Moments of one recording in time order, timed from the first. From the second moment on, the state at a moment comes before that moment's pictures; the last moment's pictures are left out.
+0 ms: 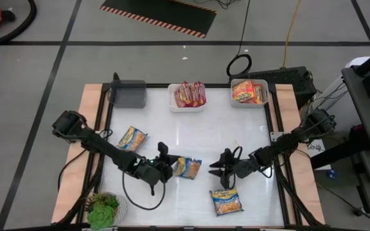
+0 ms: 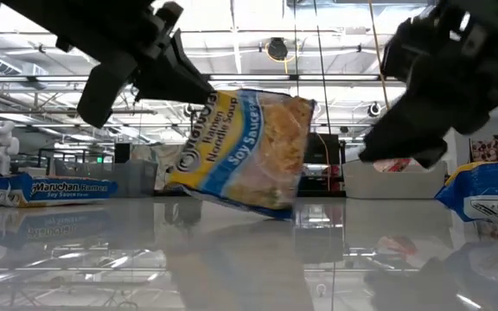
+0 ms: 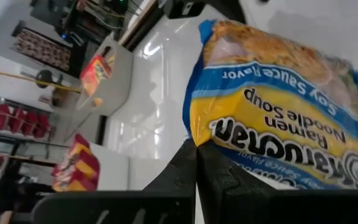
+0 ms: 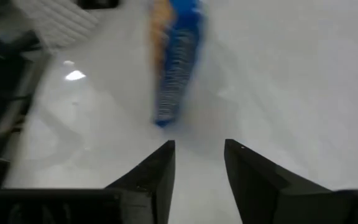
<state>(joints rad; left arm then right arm) -0.49 1.66 0.84 0.18 -0.81 0.44 0.50 1.52 0.44 0.51 0.41 0.76</state>
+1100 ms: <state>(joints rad) -0.51 1.50 0.84 0.34 -1.04 0.54 0.33 1.26 0.46 0.42 0.33 0.45</state>
